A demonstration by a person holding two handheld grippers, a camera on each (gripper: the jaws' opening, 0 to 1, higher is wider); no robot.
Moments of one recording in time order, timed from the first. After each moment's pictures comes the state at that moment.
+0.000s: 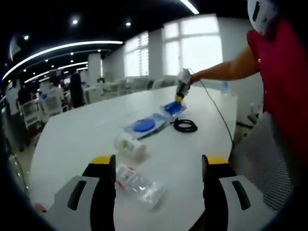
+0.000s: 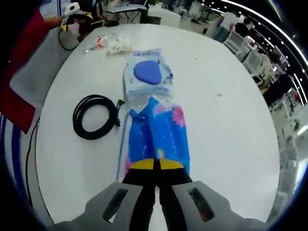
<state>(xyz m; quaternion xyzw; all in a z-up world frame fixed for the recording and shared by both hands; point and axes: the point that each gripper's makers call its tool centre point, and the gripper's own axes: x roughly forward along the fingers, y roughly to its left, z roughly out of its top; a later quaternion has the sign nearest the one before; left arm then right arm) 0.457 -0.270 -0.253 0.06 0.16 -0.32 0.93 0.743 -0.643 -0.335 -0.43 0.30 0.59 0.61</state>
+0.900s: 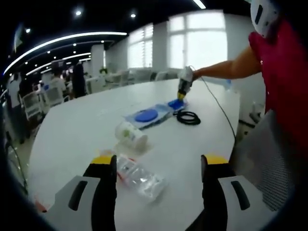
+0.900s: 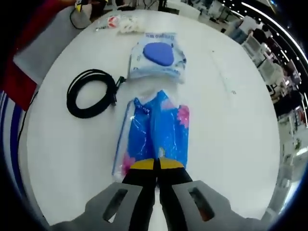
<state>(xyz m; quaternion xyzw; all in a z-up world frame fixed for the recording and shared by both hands) 0.458 -0.271 -0.270 0.05 0.20 -0.31 0.93 0.751 -0.647 -0.370 -0.49 0.29 0.61 0.55</state>
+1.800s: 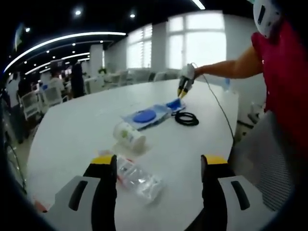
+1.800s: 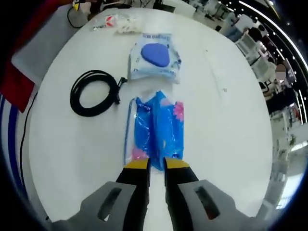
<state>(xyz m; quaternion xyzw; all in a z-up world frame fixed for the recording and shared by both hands) 0.455 -0.269 -0.269 0.05 0.19 -0.32 0.93 0.741 -0.660 -0.342 -0.50 0.30 0.58 0.57</state>
